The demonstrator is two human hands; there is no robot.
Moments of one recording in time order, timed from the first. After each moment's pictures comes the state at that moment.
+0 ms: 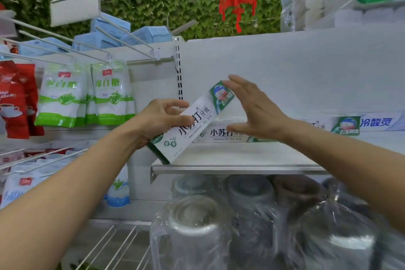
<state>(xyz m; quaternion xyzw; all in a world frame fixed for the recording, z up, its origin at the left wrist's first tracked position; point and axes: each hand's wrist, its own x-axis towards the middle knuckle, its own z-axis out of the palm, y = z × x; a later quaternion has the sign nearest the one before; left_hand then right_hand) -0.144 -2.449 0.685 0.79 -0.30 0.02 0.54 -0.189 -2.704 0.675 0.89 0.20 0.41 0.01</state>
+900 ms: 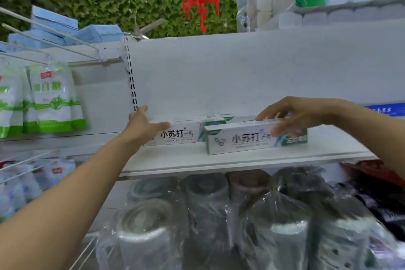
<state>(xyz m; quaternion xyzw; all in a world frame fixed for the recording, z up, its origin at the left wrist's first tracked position) -0.102 -2.546 0.654 0.85 -0.19 0.13 0.48 -0.289 -2.875 0.690 0.98 0.00 0.08 -0.18</state>
